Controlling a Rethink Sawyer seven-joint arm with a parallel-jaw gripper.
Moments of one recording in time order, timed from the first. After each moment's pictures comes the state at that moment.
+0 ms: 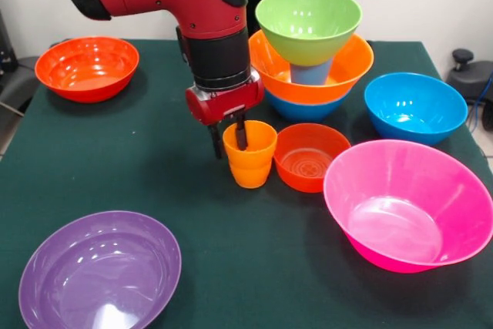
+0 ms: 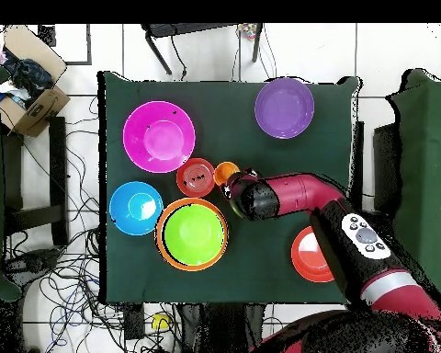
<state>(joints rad) -0.73 -0.45 0.55 1.67 -0.71 0.43 1.36</state>
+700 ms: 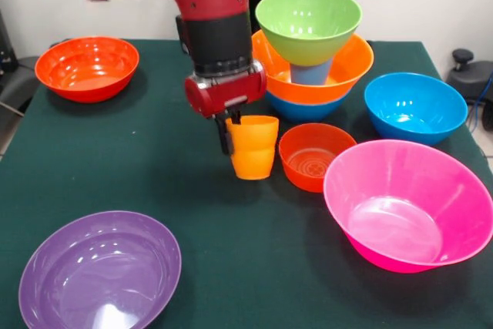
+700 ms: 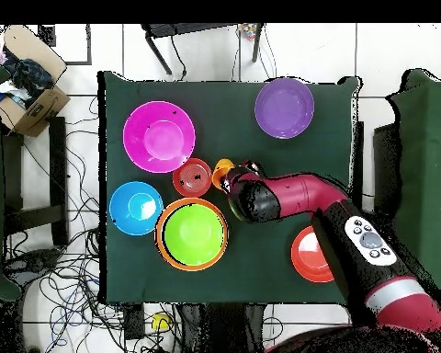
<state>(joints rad) -0.74 -0.53 0.56 1.71 -0.70 0.32 1.36</state>
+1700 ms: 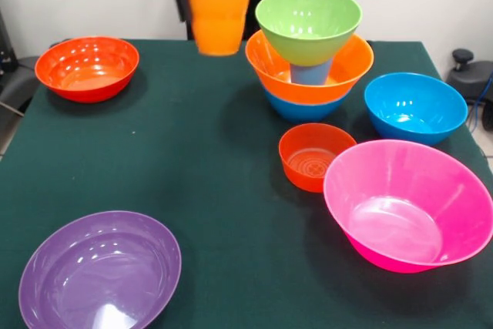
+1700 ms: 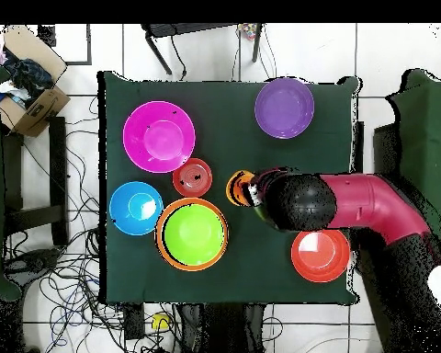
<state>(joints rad) -0.93 -0.93 0.77 1.88 -0.39 0.75 1.36</state>
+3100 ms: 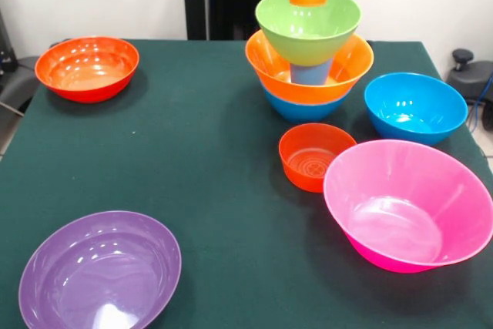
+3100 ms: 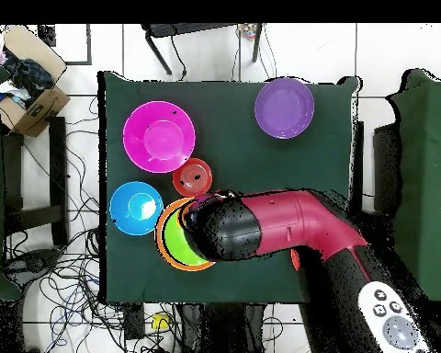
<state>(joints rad) -0.79 -1.09 0.79 2.05 -0.28 0.75 1.36</state>
